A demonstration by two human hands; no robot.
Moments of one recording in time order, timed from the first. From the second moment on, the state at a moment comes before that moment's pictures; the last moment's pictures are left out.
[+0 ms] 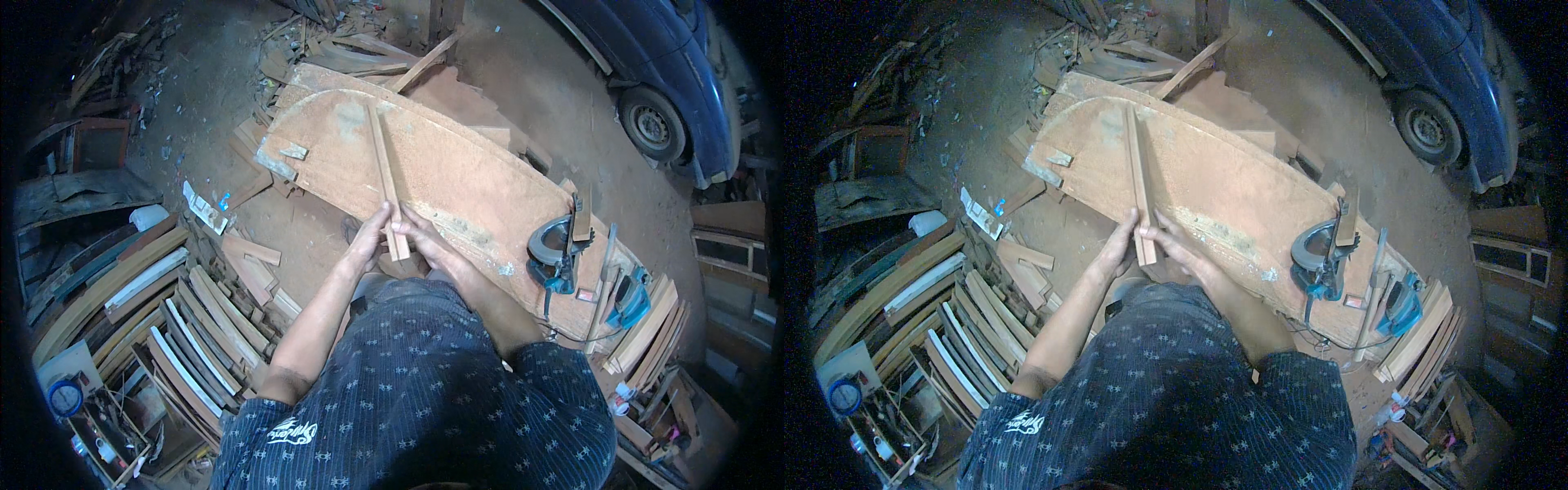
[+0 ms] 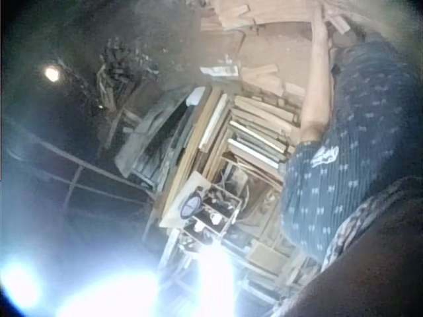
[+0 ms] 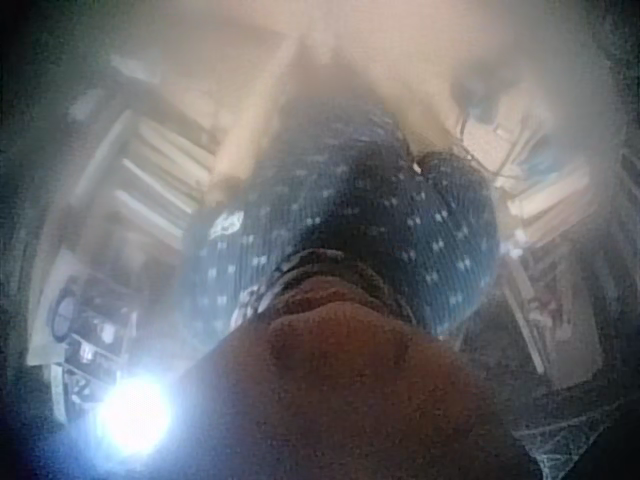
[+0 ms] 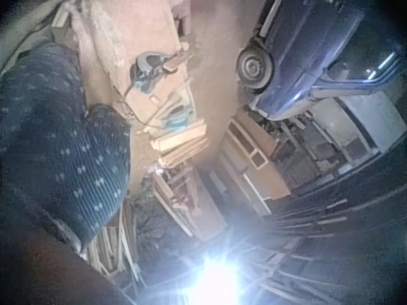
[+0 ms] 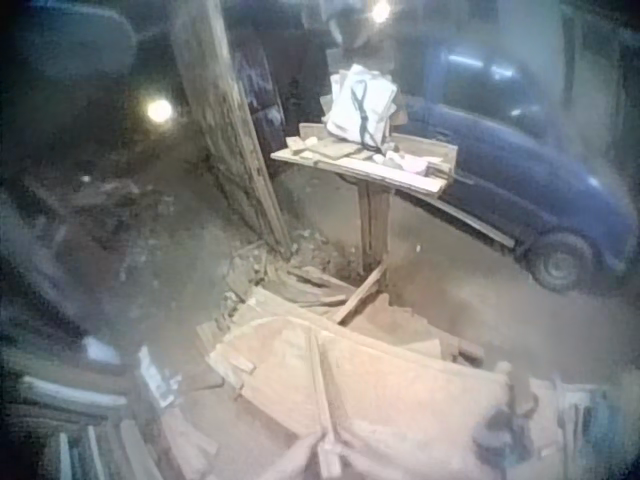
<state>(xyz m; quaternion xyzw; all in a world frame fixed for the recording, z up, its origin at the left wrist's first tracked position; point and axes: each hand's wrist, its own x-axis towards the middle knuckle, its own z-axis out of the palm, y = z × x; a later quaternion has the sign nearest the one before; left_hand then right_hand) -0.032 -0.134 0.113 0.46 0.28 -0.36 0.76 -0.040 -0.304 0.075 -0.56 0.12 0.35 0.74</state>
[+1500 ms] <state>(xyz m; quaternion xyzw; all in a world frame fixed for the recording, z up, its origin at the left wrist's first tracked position) -0.023 -0.190 0.089 0.45 0.25 -0.31 0.80 -0.065 -0.378 0.127 -0.68 0.11 0.22 0.69</state>
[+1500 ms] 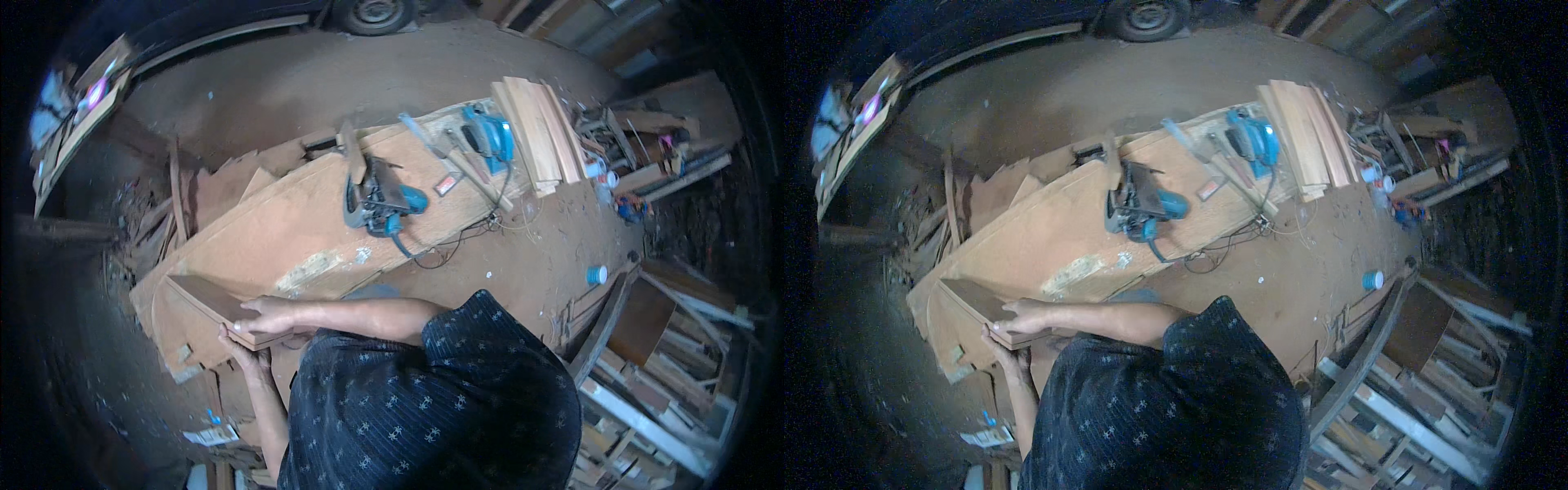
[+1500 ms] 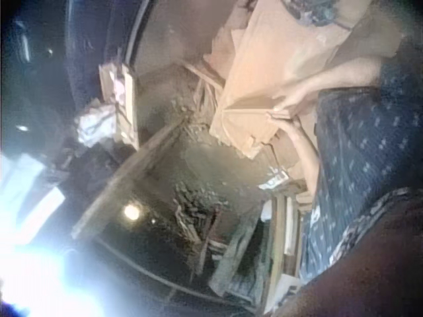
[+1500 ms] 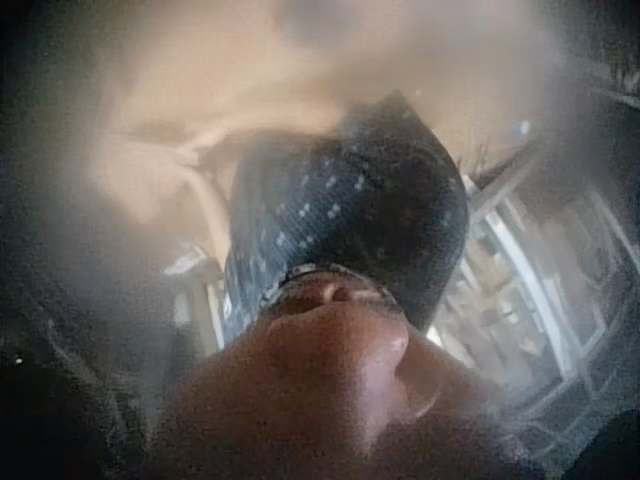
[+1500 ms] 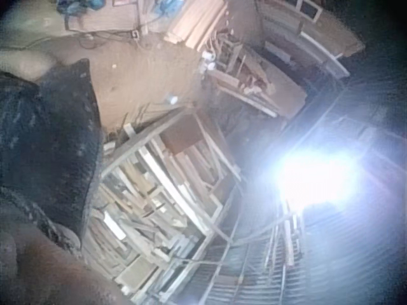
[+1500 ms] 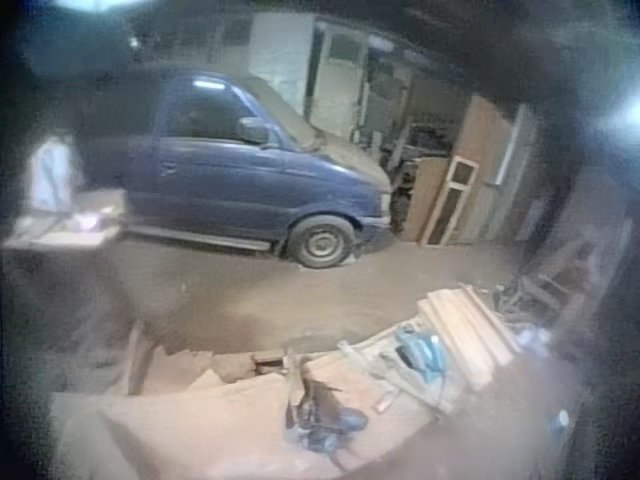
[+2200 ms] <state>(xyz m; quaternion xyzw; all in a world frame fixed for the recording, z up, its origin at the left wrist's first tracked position) -0.012 -0.269 -0.018 0.64 0.23 -0.41 0.60 -0.429 -0.838 -0.058 -0.79 0.59 0.15 0.04</state>
